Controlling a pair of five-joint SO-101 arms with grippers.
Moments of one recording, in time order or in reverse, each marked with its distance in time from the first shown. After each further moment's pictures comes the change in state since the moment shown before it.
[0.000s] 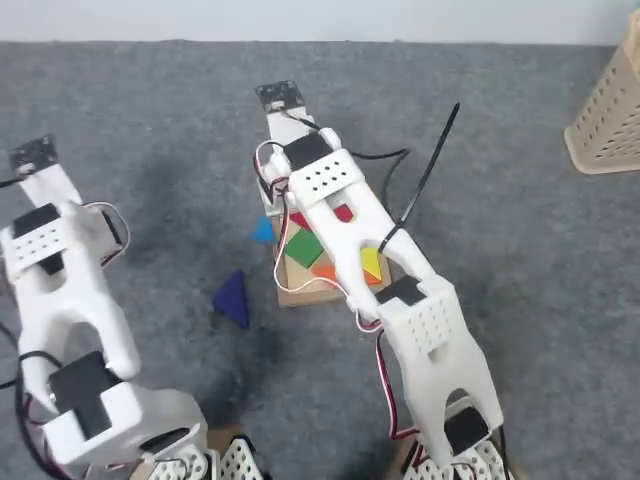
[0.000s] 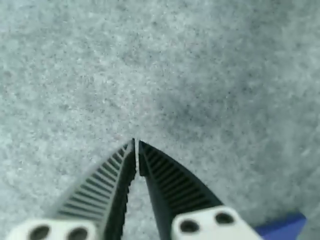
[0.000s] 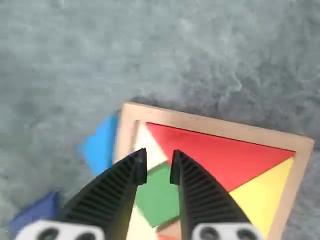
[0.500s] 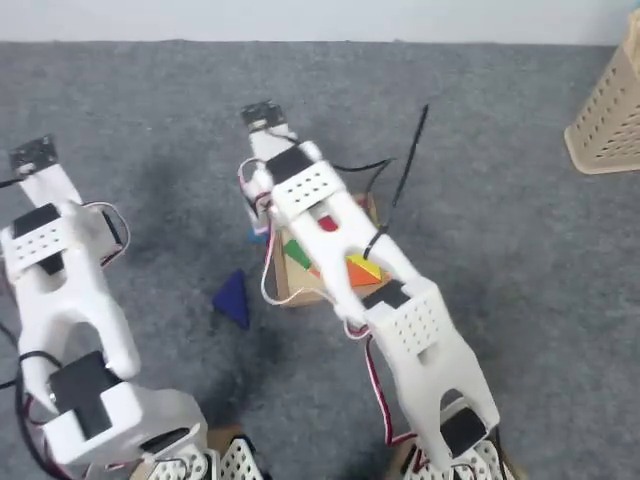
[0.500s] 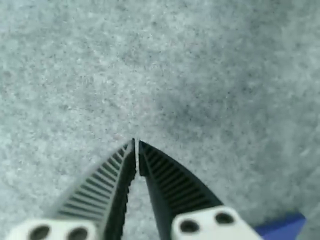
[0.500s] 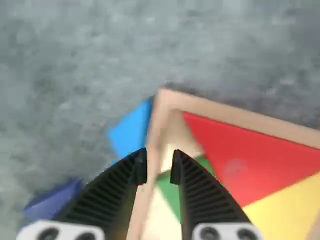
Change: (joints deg) left arm 0.2 0.0 0.0 0.0 0.0; right arm -6.1 1.3 -0.1 0.1 0.3
